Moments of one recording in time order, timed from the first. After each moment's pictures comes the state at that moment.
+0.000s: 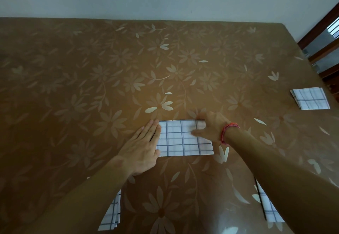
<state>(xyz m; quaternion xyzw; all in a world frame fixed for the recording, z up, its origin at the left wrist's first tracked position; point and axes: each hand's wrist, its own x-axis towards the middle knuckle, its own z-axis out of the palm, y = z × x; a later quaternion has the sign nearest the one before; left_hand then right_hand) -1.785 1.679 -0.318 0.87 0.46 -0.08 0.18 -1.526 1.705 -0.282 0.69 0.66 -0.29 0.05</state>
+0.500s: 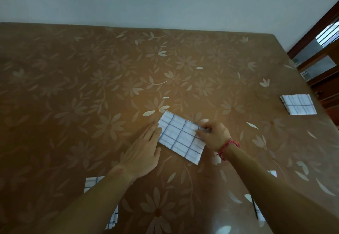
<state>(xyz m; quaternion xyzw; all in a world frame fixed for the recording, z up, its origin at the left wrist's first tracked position) -1.771 1.665 -0.305 0.83 0.49 0.09 0.26 -1.527 1.667 -0.284 0.77 0.50 -0.34 -0.18</state>
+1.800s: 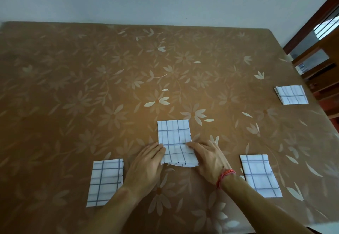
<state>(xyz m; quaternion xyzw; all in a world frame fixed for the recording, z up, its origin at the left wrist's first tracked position) -1.780 1.578 -0.328 0.84 0.49 0.13 0.17 -1.542 1.562 -0.319 0.61 0.76 -0.14 -0.17</state>
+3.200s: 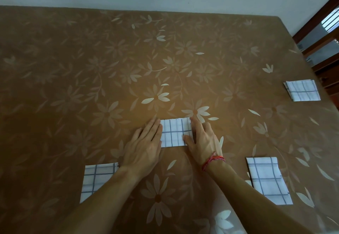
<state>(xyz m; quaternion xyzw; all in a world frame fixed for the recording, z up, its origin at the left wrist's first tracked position) -1.772 1.640 -0.350 0.86 0.50 0.05 0.07 -1.568 1.616 -0.327 0.76 0.60 -0.20 -0.15</state>
